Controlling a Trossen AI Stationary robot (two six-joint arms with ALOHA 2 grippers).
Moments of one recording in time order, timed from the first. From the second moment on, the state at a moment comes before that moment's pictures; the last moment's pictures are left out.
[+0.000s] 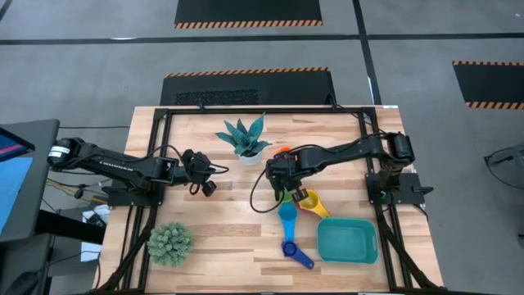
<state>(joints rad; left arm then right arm) -0.07 1.02 0.45 -0.33 -0.45 -0.57 0.01 1.84 1.35 -0.83 0.13 -0.44</state>
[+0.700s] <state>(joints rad) -0.07 1.02 0.45 -0.35 -0.46 -0.57 0.01 1.98 1.36 -0.75 0.10 -0.47</state>
